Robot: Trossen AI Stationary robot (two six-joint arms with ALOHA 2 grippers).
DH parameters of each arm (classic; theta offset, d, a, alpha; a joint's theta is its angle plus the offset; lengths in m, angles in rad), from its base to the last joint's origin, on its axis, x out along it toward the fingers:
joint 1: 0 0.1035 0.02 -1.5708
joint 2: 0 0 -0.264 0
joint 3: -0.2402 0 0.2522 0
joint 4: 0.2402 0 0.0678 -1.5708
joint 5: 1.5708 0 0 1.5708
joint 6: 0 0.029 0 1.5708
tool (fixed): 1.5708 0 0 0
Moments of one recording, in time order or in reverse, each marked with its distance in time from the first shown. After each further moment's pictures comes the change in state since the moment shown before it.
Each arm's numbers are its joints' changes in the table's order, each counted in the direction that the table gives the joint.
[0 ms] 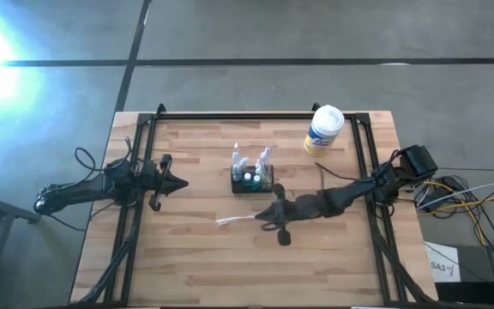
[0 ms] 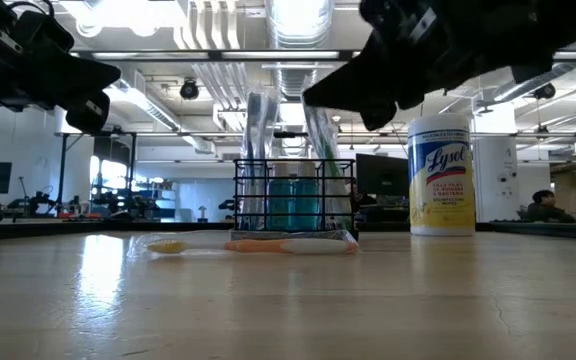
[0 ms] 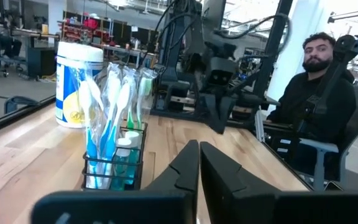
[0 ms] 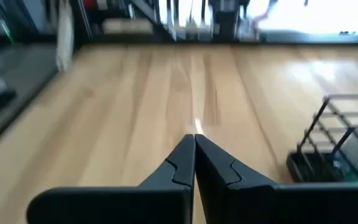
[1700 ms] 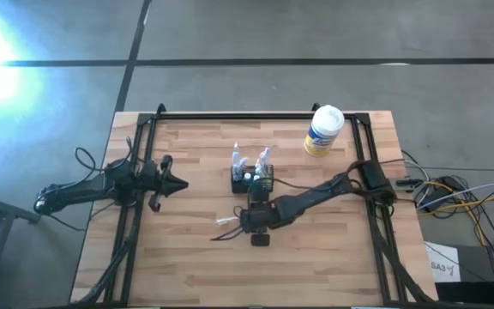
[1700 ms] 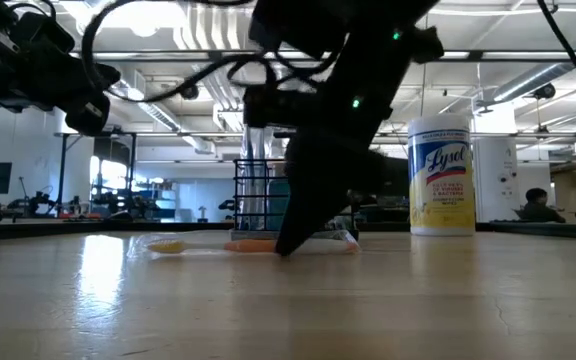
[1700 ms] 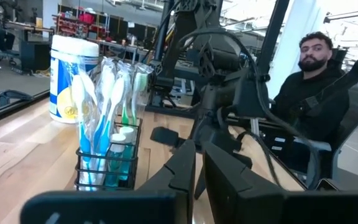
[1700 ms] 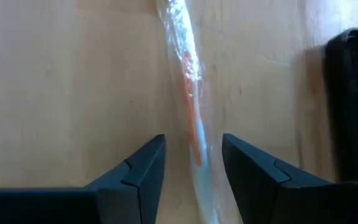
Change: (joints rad) left arm 0.000 0.003 0.001 0.011 0.019 -0.018; right arm -0.047 0.460 -0.708 1.075 0.060 0.068
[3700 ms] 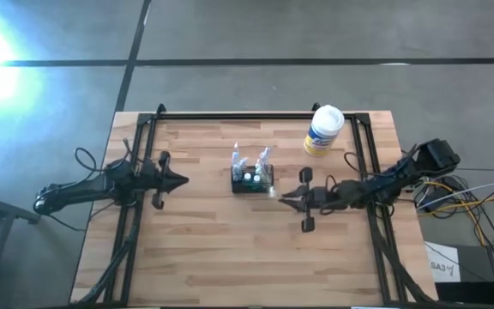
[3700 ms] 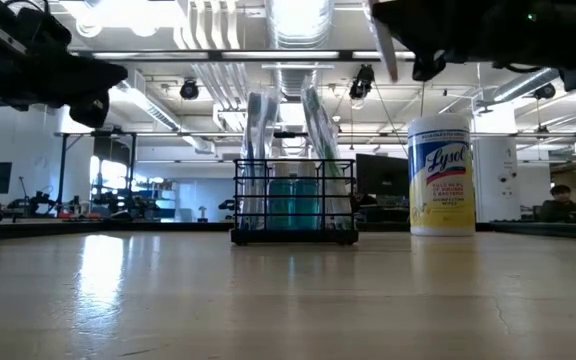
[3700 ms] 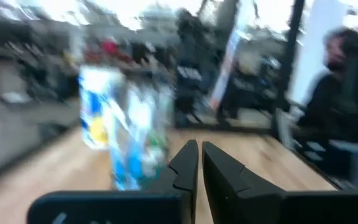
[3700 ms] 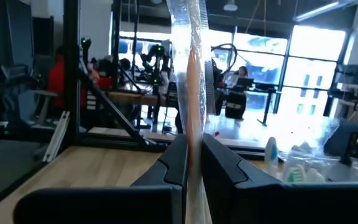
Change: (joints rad) left arm -0.001 0.011 0.014 -0.073 -0.086 0.114; right arm 0.038 -0.692 1.057 -1.683 0.018 -0.321
